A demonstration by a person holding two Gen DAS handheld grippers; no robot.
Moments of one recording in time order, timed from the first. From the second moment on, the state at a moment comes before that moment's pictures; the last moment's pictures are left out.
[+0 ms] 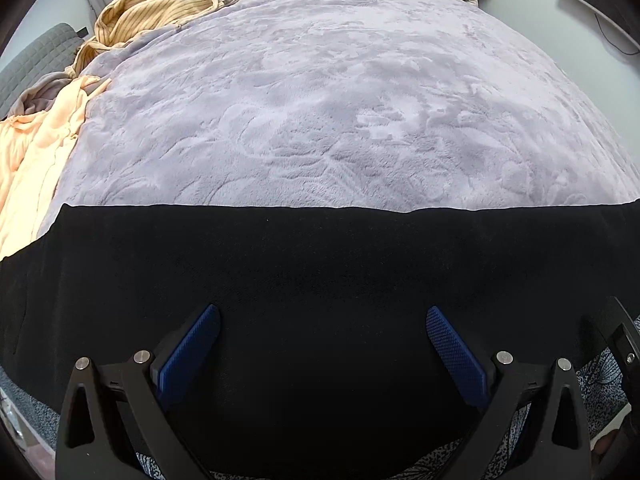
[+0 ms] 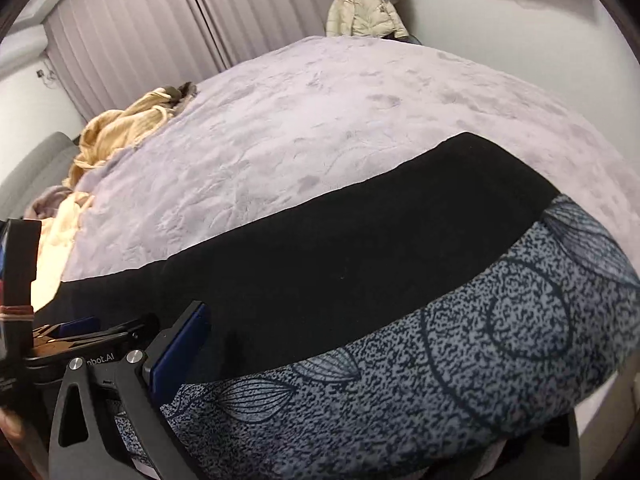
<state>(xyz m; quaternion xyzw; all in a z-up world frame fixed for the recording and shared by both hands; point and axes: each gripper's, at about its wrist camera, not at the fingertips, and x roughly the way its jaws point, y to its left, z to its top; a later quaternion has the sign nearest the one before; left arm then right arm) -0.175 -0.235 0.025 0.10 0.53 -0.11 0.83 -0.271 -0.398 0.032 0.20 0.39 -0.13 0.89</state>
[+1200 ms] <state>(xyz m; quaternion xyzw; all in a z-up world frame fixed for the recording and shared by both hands) -0.136 0.038 0.084 -0.06 0.51 -0.07 0.86 -0.228 -0.099 0.097 -0.20 0.31 0.03 0.93</state>
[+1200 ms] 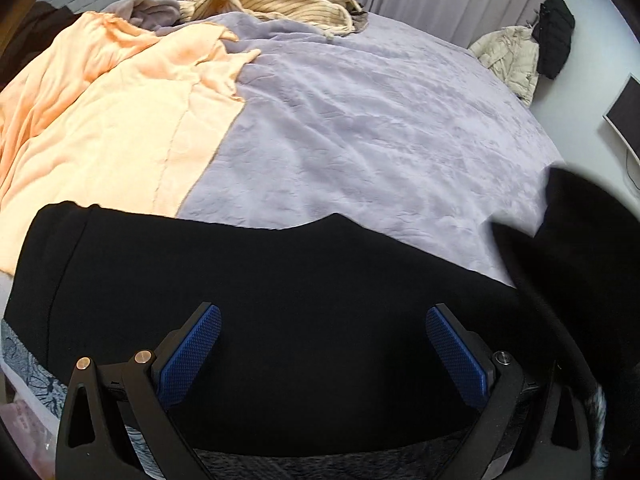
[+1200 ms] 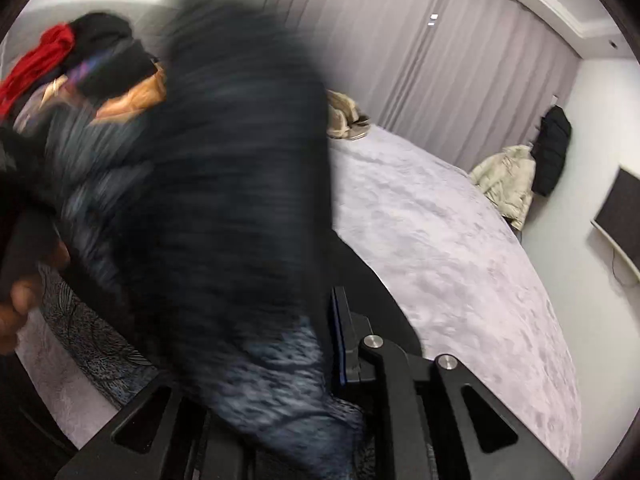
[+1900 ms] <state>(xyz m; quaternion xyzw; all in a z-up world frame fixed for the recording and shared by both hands) -0.157 0.009 0.133 -0.07 0.47 -0.19 0.86 -0.318 -0.100 0.115 -0.17 0.34 0.18 0.91</state>
